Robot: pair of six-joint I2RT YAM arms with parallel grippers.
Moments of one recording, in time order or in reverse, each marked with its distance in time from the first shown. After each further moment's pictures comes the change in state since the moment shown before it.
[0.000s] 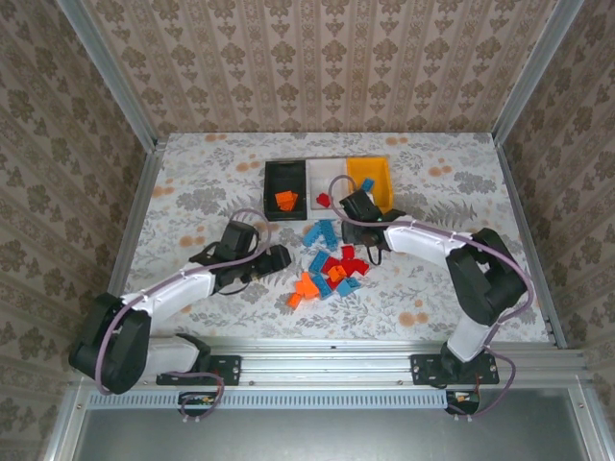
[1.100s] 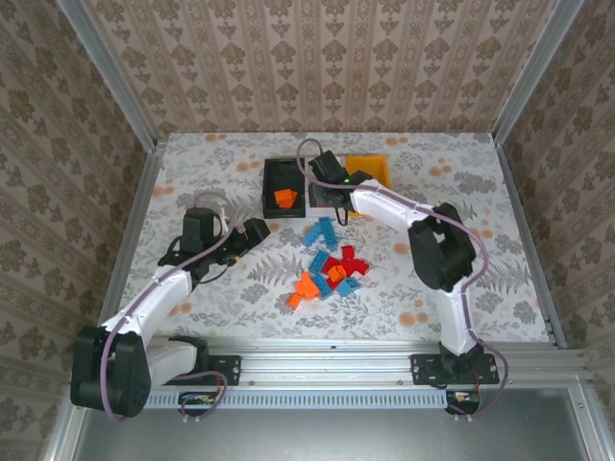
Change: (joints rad) left arm 0.253 -0.128 0.019 0.053 0.269 -0.015; right arm 0.016 0.337 0.547 -0.123 -0.002 -0.063
